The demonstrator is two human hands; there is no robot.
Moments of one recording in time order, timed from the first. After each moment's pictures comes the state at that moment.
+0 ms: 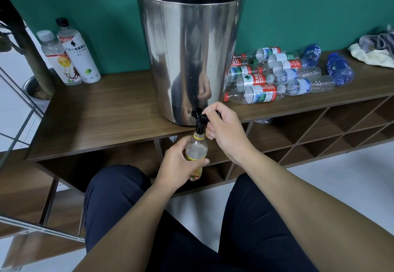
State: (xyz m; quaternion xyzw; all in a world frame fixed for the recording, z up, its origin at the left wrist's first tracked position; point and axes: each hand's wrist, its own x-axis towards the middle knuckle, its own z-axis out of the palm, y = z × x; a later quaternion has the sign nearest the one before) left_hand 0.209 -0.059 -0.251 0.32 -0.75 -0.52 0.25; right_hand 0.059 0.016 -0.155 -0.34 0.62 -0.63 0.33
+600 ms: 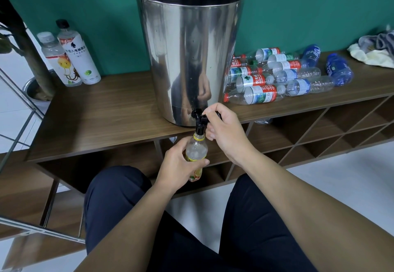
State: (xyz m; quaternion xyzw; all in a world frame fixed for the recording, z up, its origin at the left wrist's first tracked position) left_hand 0.209 -0.061 -0.253 0.32 -0.75 -0.52 0.25; right_hand 0.059 0.016 -0.155 -0.34 0.62 -0.62 0.33
